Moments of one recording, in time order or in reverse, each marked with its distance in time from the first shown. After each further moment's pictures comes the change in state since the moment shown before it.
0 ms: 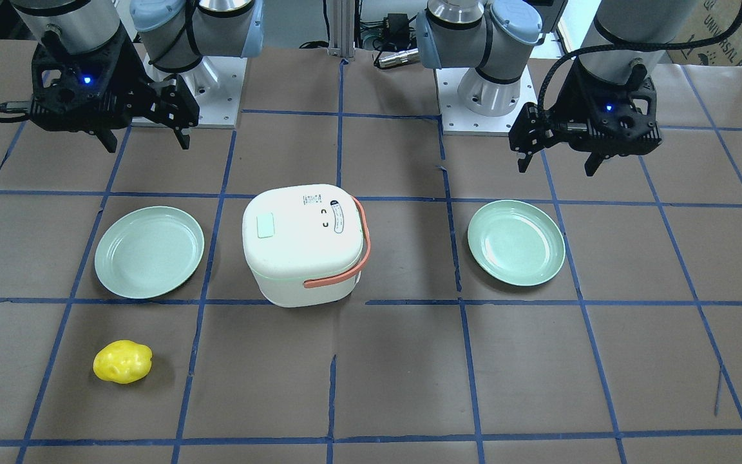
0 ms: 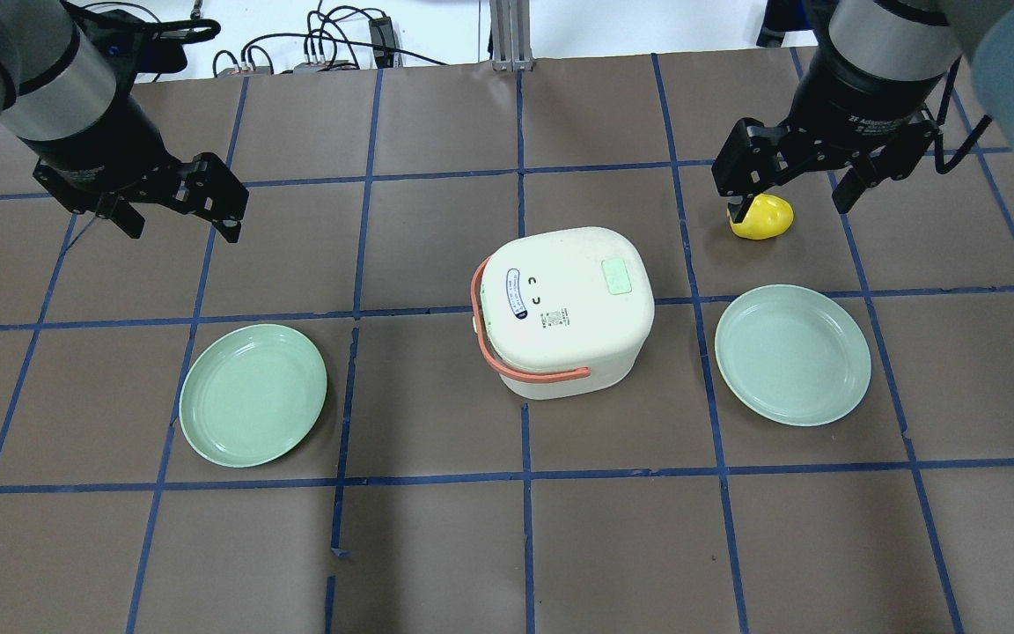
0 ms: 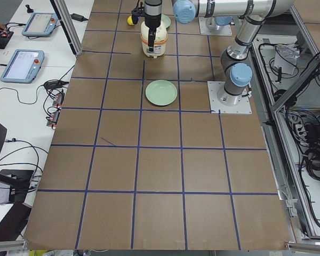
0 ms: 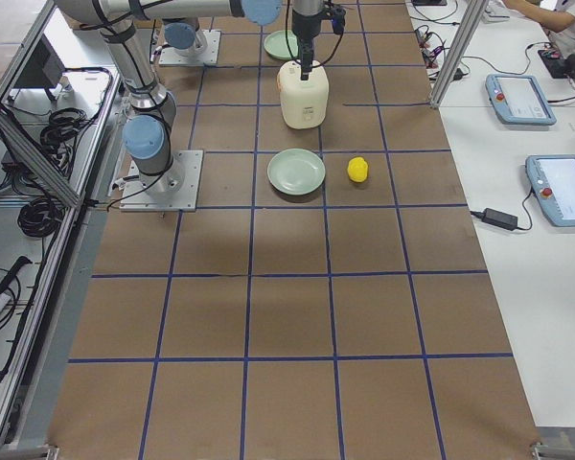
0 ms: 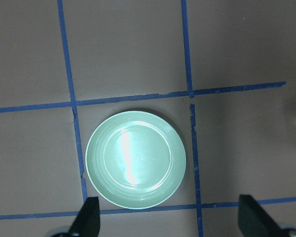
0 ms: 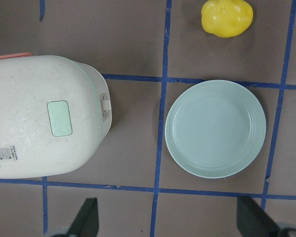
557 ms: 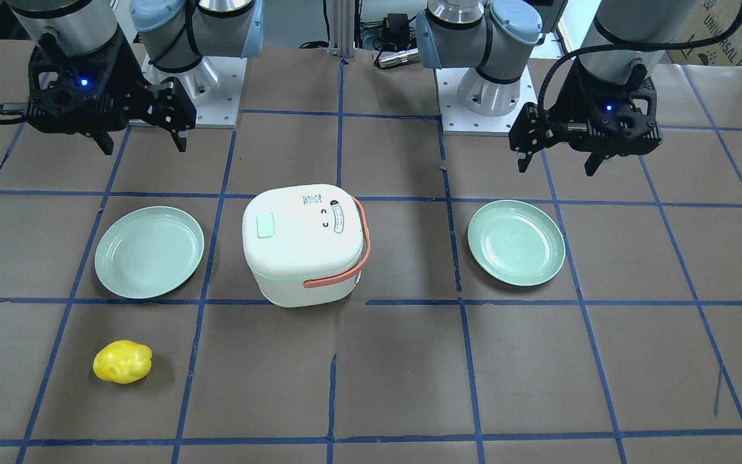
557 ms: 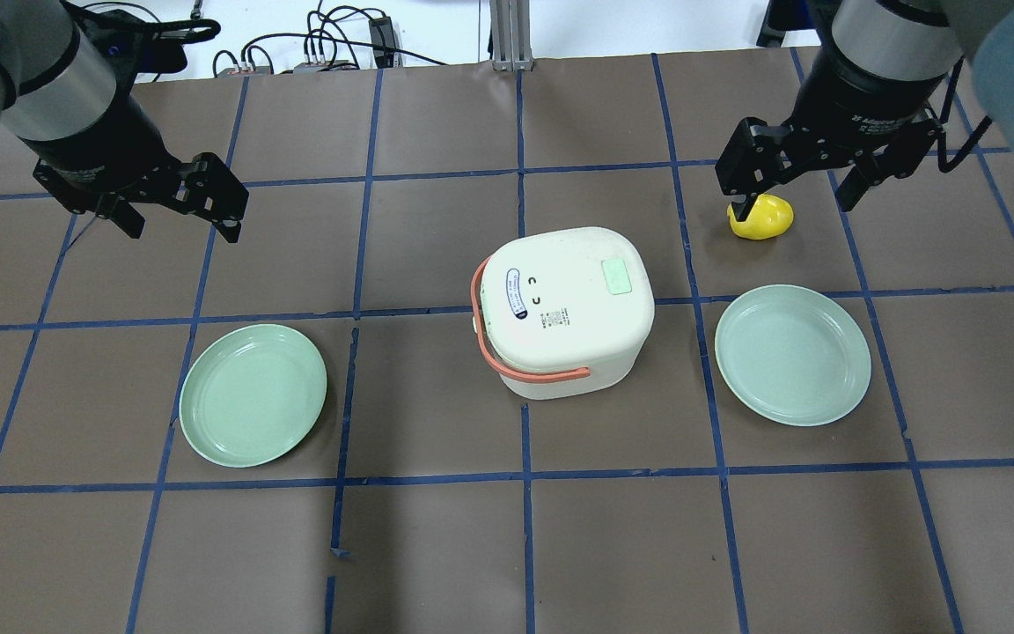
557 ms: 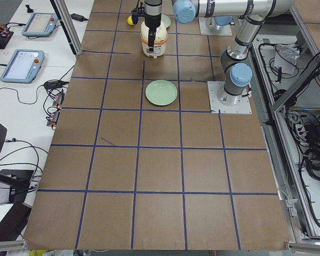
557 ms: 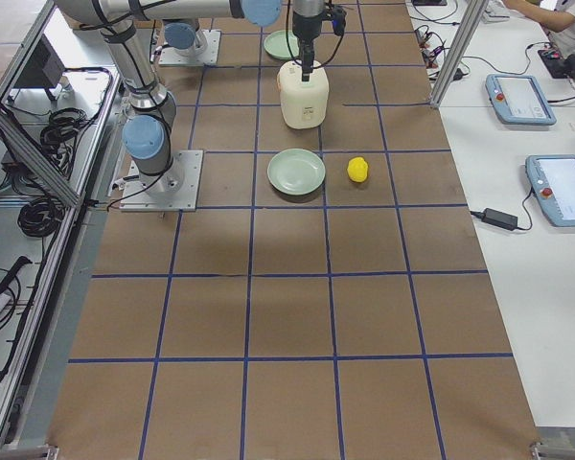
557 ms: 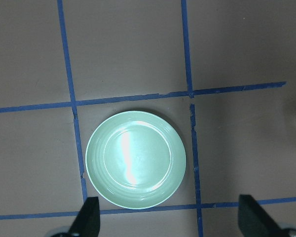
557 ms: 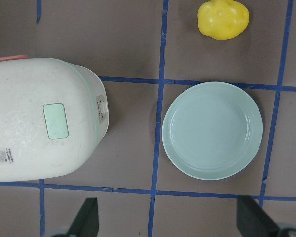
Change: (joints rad) left arm 0.000 0.000 0.000 0.000 0.000 0.000; right arm -0.003 0.000 0.002 -0.008 -0.004 -0.001
